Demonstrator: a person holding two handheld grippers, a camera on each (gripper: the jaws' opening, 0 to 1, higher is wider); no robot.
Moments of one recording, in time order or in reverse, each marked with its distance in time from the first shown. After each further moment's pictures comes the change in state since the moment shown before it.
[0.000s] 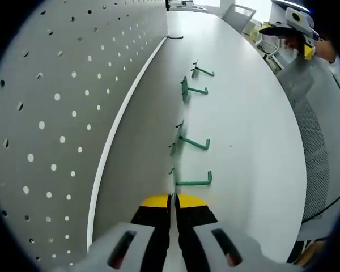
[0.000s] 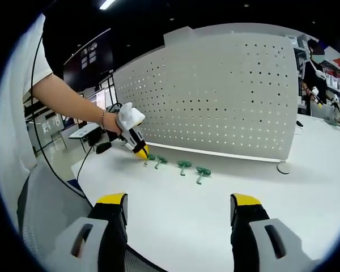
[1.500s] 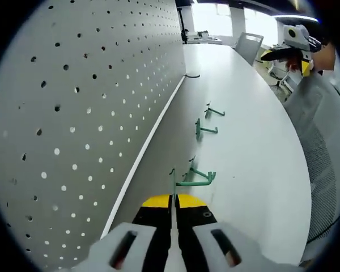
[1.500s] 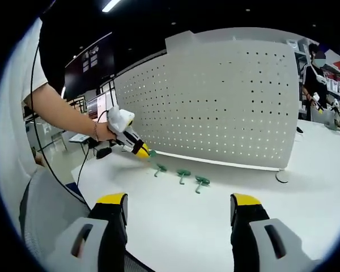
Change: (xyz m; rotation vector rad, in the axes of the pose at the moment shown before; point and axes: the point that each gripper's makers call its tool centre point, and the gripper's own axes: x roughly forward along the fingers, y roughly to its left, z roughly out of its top) left arm -0.035 0.008 0.033 -0.058 -0.292 0.155; right arm -0.001 -0.003 0.021 -0.009 -0.045 0.001
